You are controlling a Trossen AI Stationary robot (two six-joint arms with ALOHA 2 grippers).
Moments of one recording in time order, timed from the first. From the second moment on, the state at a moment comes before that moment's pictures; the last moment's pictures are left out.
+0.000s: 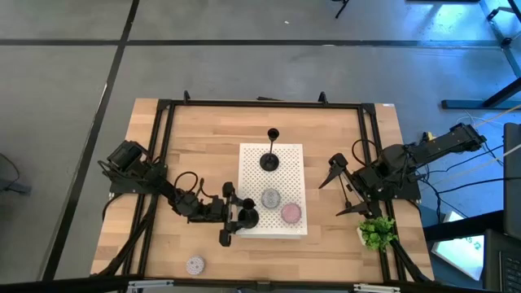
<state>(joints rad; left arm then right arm) -0.57 1.80 0.60 1.46 -0.59 0.00 0.41 0.79 0.71 0.09 -0.16 -0.07</state>
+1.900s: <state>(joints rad) -1.03 1.57 0.60 1.23 -1.50 0.32 0.41 0.79 0.71 0.05 -0.16 -0.07</state>
